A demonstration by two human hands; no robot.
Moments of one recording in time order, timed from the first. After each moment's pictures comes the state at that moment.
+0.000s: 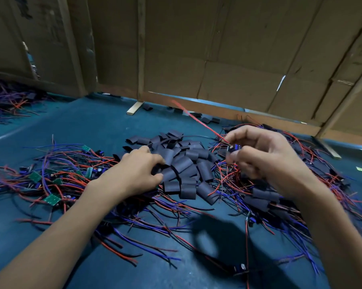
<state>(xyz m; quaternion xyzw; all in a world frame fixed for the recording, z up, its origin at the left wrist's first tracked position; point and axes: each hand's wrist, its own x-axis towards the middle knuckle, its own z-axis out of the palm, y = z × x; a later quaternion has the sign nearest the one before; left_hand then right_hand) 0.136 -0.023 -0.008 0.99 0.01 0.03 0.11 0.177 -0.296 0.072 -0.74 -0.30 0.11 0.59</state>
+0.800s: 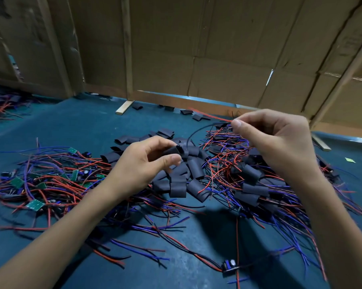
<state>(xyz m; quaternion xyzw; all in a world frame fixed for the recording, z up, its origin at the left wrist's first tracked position) 0.130 -0.057 -0.001 0.81 -0.12 0.17 0.55 0.188 -0.315 0.078 -0.78 -0.29 -0.20 0.52</state>
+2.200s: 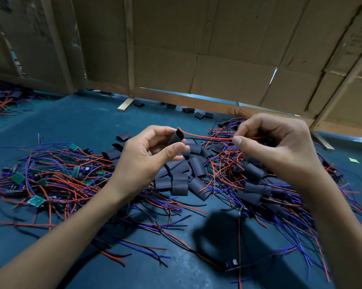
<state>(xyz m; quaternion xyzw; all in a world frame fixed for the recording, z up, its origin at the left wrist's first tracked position) 0.121 -0.077 0.007 0.64 -0.11 0.21 0.73 0.181 -0.321 0.075 -0.76 -0.41 -0.12 0.49</state>
